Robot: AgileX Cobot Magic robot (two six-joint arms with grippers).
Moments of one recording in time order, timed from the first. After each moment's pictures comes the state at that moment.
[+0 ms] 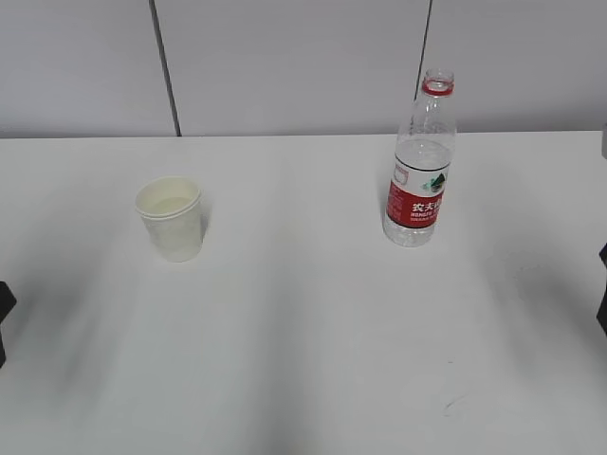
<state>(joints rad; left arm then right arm) -0.27 1.31 -0.88 0.03 1.20 -0.15 0.10 1.31 -0.97 0.05 1.21 0.05</state>
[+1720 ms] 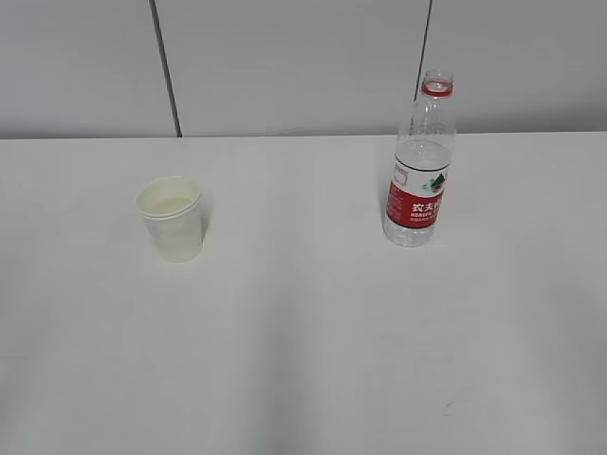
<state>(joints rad) -0.27 0.16 -0.54 0.13 1.08 -0.15 0.10 0.30 -0.62 0.11 1.19 -0.08</state>
